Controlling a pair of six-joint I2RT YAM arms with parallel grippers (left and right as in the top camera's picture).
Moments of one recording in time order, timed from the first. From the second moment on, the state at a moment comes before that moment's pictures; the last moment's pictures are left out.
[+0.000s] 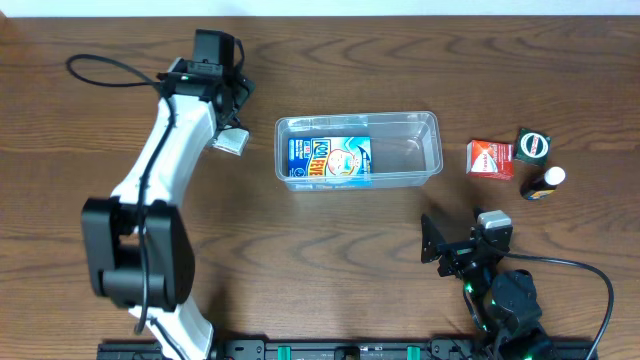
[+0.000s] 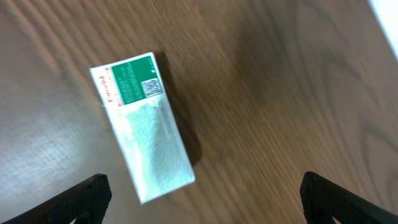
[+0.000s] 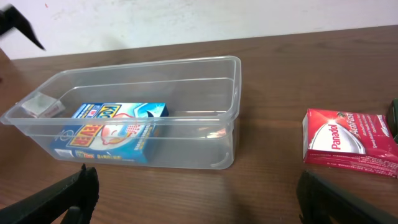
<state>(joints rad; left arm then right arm) -0.12 1.90 1.49 -0.71 -0.20 -1.06 0.42 0.13 0.05 -0.15 0.15 0.27</state>
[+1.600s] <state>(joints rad) -0.05 2.08 1.42 -0.63 -0.21 -1.15 0.42 0.13 0.05 -0.15 0.15 0.27</state>
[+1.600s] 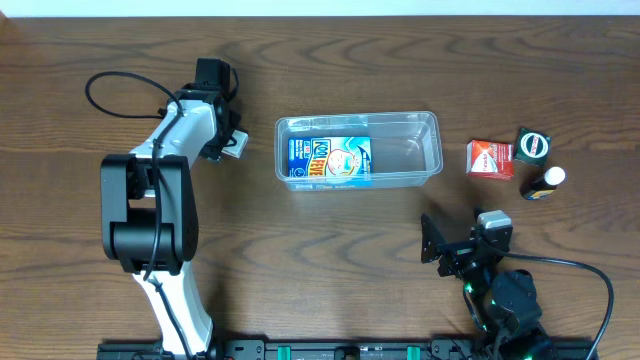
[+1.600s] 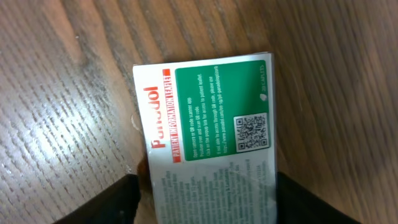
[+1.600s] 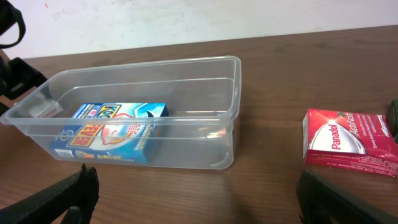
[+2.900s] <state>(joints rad) -0.06 1.70 1.41 -0.65 -0.21 -0.40 0.42 0.13 0.05 -0.15 0.15 0.27</state>
